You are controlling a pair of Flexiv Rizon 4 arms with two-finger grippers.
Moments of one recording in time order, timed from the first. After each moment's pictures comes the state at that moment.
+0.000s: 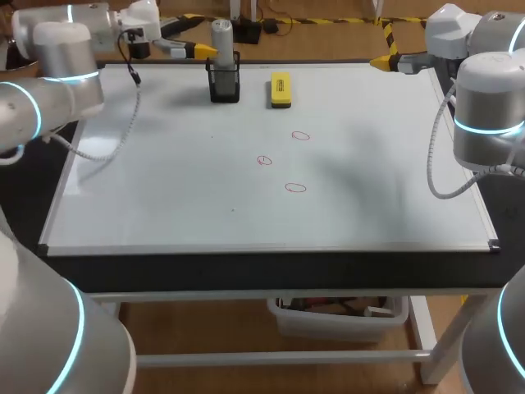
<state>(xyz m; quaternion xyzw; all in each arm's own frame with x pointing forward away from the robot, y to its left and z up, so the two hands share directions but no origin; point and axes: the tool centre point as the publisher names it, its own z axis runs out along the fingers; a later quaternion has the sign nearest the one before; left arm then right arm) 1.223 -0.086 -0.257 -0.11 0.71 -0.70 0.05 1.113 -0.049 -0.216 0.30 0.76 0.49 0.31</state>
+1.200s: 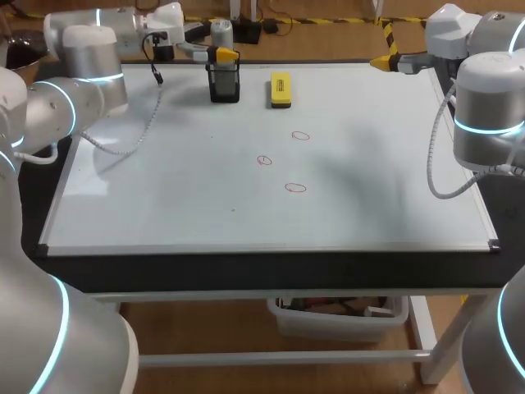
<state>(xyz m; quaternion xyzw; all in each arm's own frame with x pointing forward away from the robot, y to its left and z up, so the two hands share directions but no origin) 1.232 -0.134 -0.274 -0.10 0.70 -0.70 0.02 1.113 -0.049 -0.216 0.30 0.76 0.49 0.31</state>
